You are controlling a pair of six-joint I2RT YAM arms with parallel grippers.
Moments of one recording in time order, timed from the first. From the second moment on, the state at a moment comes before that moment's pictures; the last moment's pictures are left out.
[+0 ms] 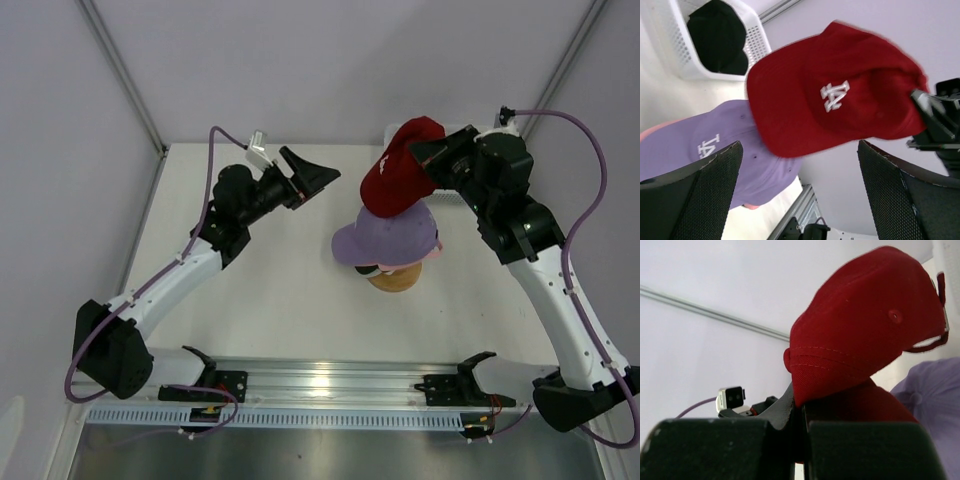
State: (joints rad) left arm -0.50 1.31 1.05 0.23 0.32 -1.04; right arm 0.43 1.20 1.56 -0.49 0.11 0.99
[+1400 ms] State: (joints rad) left arm -0.64 1.42 0.80 0.27 0.23 -1.24; right arm 0.44 1.01 1.12 -0.42 0.05 1.02
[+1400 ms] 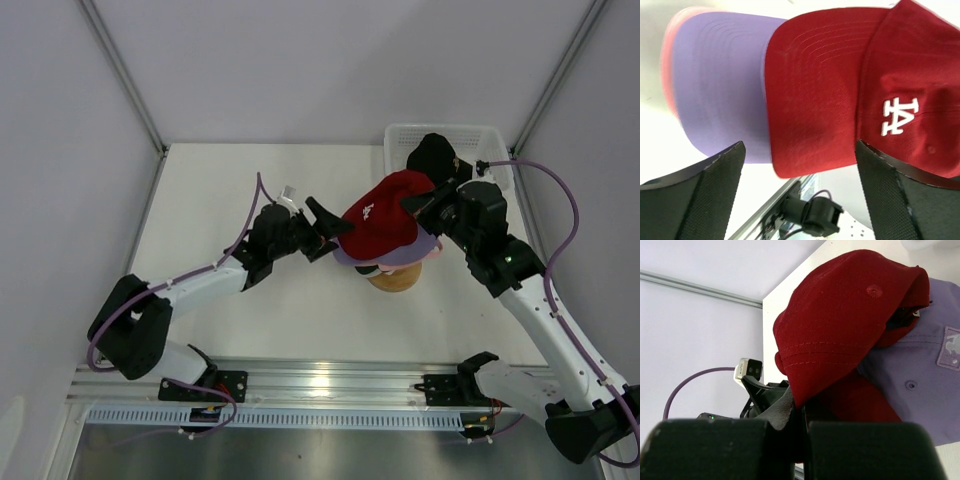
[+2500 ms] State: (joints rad) left arm -0.60 1.47 0.95 0.30 0.37 -1.24; right arm 0.05 1.17 1.56 -0.92 0.04 0.62
